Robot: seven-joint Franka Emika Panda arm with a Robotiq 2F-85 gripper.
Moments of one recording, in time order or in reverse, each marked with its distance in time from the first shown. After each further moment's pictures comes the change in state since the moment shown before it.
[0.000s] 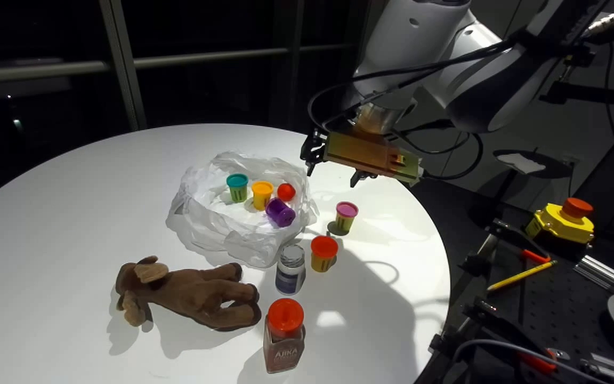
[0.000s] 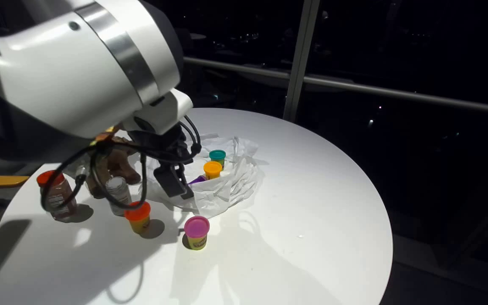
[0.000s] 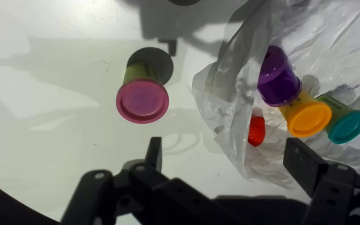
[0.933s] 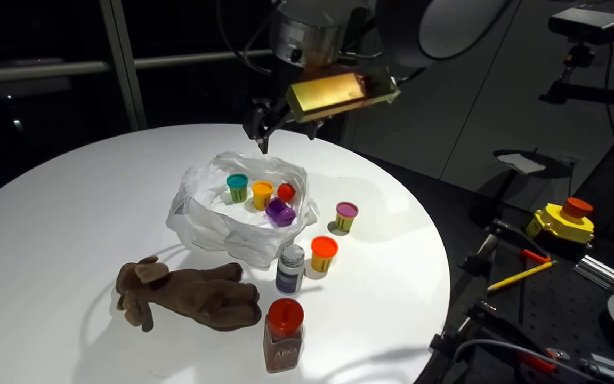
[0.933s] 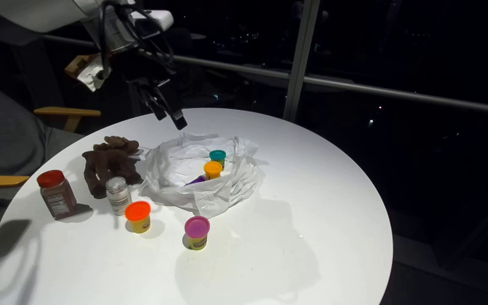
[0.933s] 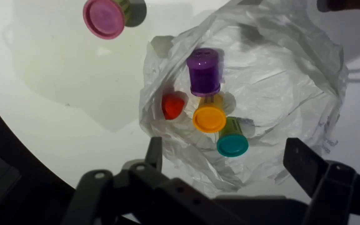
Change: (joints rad) arm -0.212 -0.113 0.461 0.202 0.438 -0.474 -0.959
